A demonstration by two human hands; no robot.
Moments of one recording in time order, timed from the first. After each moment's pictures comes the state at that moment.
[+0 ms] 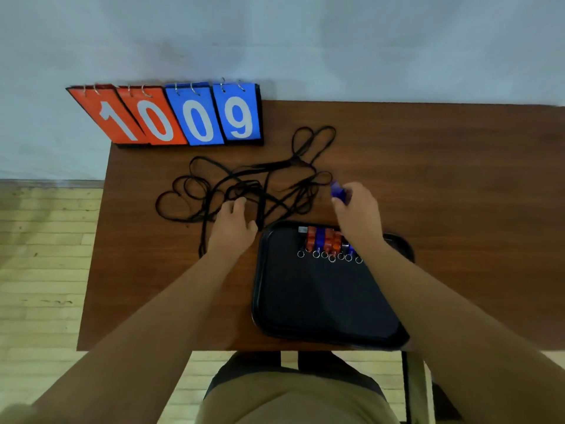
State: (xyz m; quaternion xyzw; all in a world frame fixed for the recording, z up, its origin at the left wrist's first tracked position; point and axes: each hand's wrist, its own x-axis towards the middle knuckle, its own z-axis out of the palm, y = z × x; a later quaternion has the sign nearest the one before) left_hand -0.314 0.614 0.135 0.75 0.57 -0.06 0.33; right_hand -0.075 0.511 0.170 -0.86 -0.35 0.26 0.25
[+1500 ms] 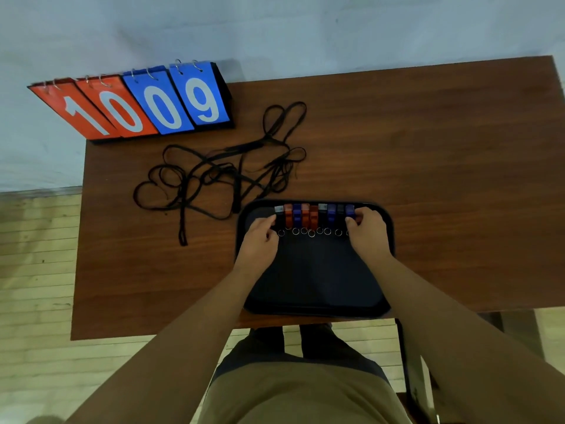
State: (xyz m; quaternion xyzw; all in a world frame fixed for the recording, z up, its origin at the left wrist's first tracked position) left_hand -0.264 0.503 0.125 0.69 0.55 0.01 0.47; right_hand -0.044 0.394 0.108 -0.90 -0.23 0.32 0.20
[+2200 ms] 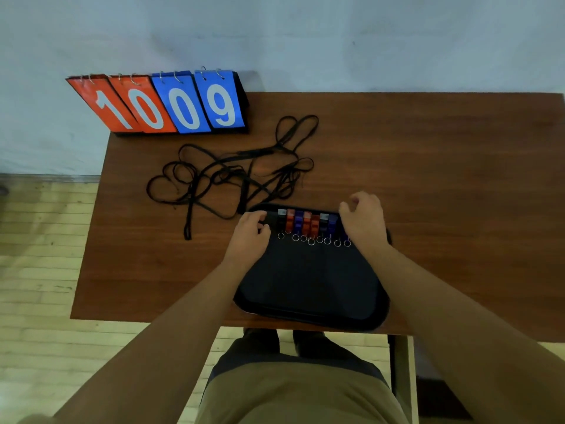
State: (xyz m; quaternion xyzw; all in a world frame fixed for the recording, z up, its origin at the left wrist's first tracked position) left_hand -0.267 0.519 0.149 0.70 0.57 0.03 0.43; right_hand -0.033 0.436 0.158 -0.87 -0.32 0.29 0.22
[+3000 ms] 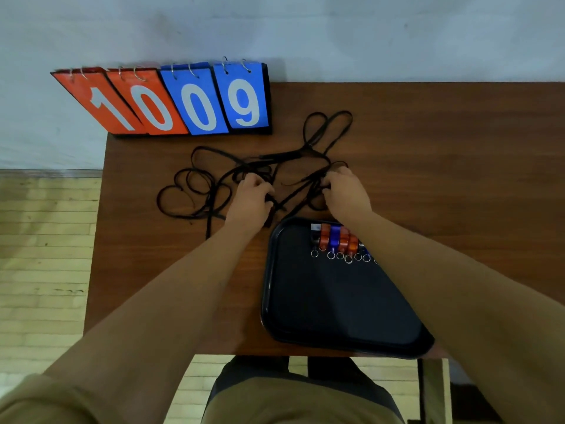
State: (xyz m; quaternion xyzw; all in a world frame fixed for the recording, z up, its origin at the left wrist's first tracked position) left_hand -0.284 0.652 0.105 0.83 0.48 -0.01 0.30; right_hand -0.078 0.567 0.124 -0.82 -0.48 0.29 0.09
